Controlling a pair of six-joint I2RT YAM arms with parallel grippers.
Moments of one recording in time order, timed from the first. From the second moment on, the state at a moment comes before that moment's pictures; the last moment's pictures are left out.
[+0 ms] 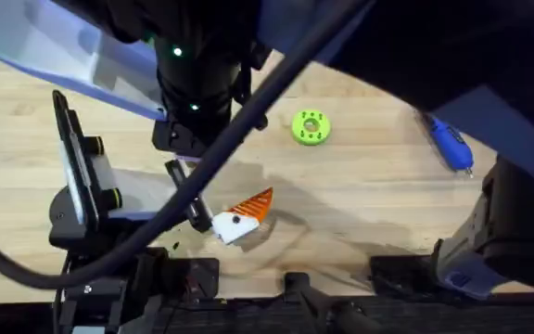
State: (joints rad) left arm -0.01 0.01 0.01 -0.11 1.06 0.06; right arm 1.11 1.98 2.21 -1.45 0.00 -0.38
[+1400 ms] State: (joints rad) left arm -0.01 0.01 0.01 -0.11 1.06 0.06; right arm 1.11 2.01 2.21 -1.45 0.02 -0.38
